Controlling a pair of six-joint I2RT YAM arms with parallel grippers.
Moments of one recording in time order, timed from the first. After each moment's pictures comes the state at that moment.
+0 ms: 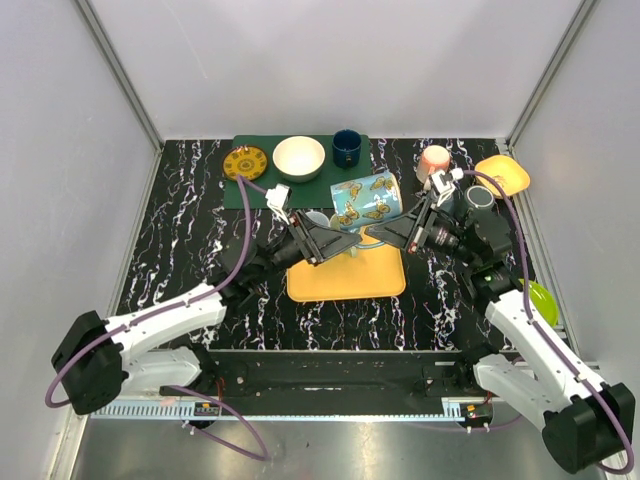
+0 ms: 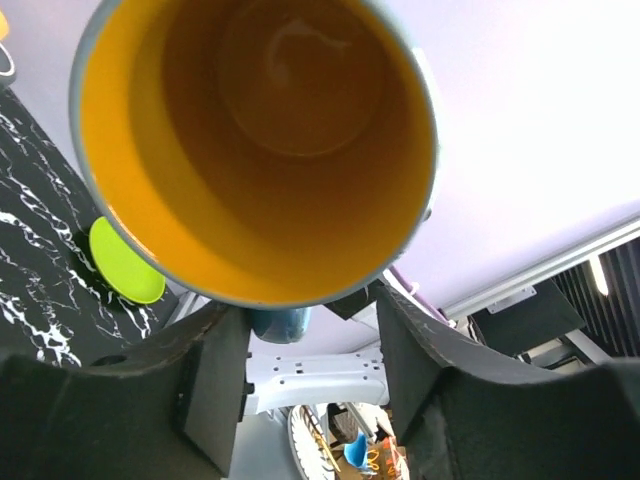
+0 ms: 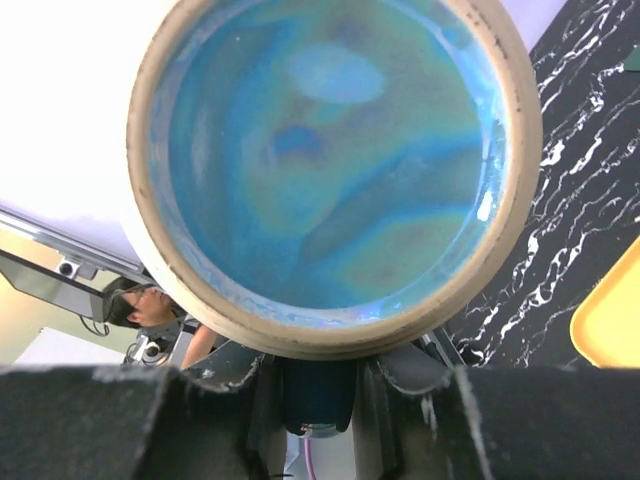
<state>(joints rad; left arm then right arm) -0.86 1.14 0.67 0.76 0.25 -1.23 0.37 0.91 0.68 0.46 -0.78 1.17</state>
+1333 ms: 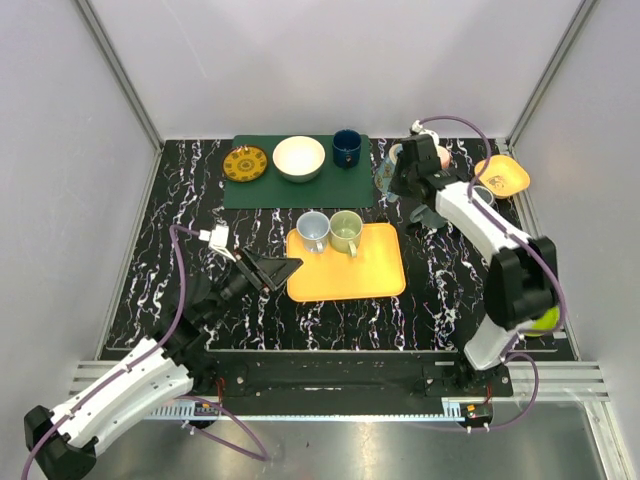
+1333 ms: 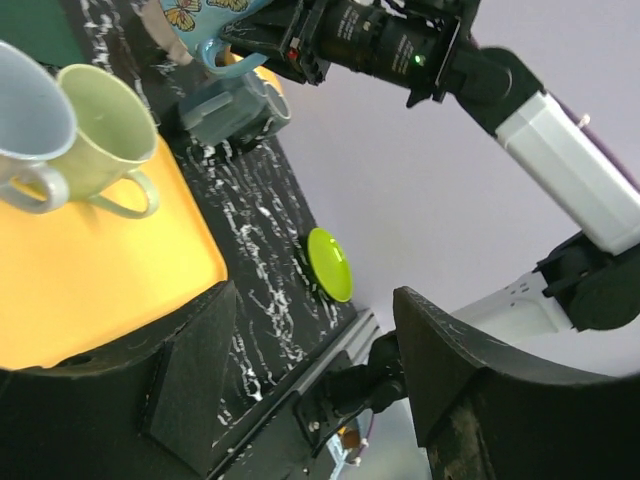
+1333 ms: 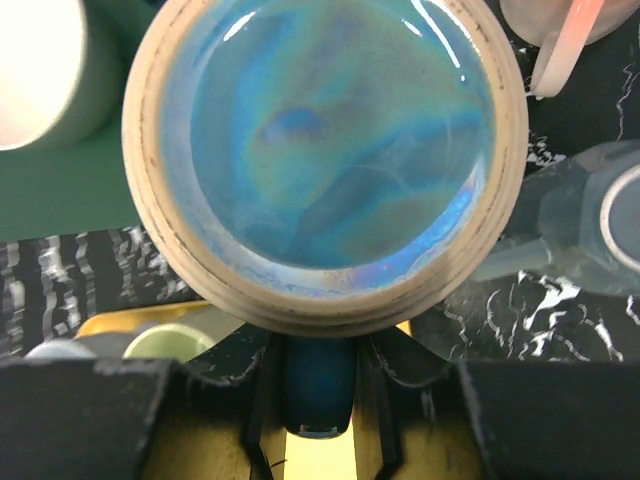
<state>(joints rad) -0.73 0.50 0.37 0.19 0.07 -1.00 0.34 1.64 1.37 -0.38 0.15 0.49</state>
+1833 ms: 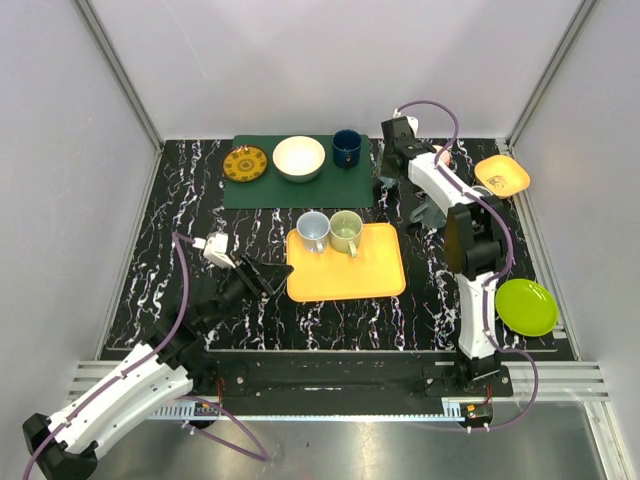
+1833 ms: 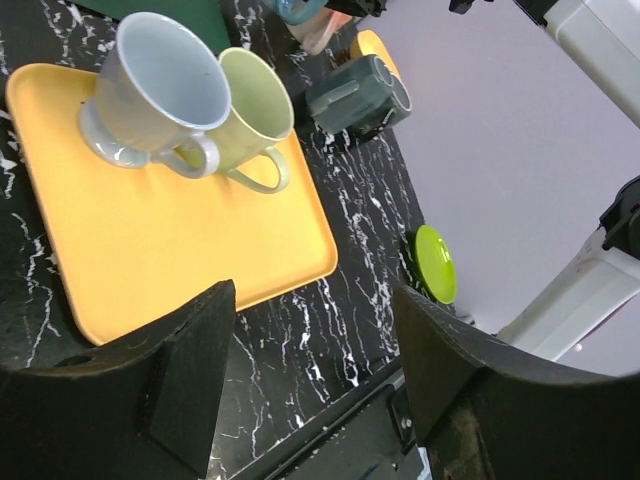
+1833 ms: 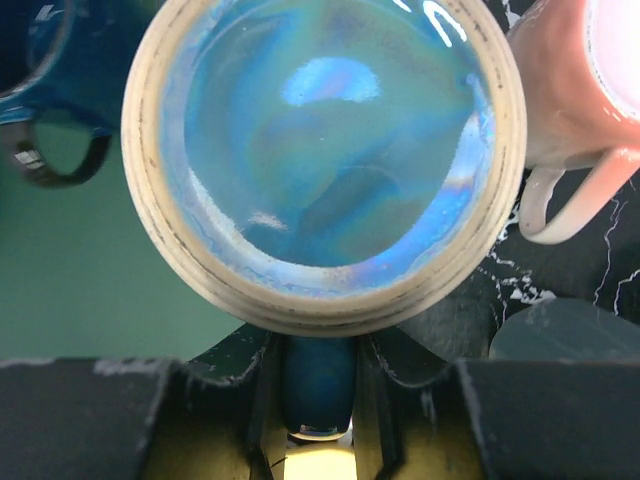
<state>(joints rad) -0.73 0.43 0.37 -0.08 -0.07 -0.89 0.32 2.16 1.87 -0.51 0.28 0.38</state>
